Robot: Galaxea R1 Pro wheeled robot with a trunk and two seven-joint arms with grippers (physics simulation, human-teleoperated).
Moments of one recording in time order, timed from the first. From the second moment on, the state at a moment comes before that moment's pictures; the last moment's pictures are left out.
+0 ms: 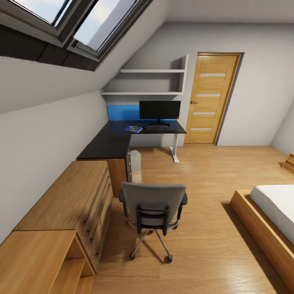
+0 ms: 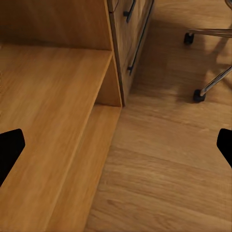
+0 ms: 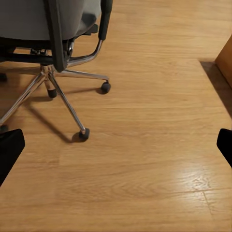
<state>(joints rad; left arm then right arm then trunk) -0.11 0.00 -0.40 -0.13 0.50 -0.82 0.27 -0.19 0.02 0.76 -0.04 -0.58 -0.97 -0.31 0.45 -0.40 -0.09</state>
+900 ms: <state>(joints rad) -0.11 -0.05 -0.40 -0.13 0.51 -0.81 0.27 -0.19 0.02 0.76 -0.04 -0.58 -0.97 -0.31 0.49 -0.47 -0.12</state>
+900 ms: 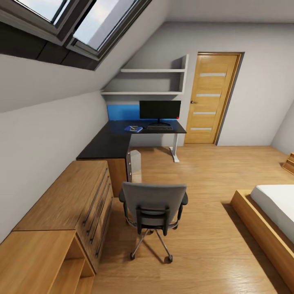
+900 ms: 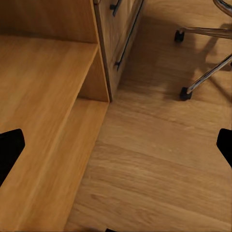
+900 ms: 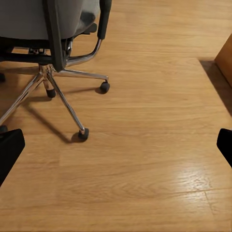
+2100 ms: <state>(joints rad) -0.52 -0.06 -0.39 -0.42 0.50 0.15 0.27 -0.50 0.02 0.68 -0.07 -0.72 -0.61 -0.31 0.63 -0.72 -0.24</state>
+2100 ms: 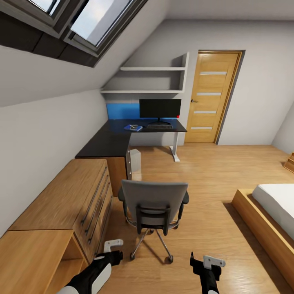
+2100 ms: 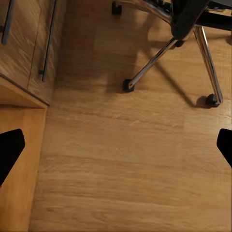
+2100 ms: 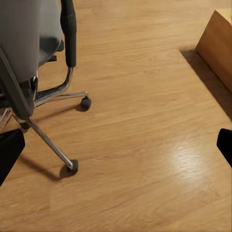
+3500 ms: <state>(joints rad) -0.52 -0.06 -0.40 -0.39 0.50 0.07 0.27 -0.45 0.02 0.67 0.02 -0.73 -0.60 -0.31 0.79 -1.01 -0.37</state>
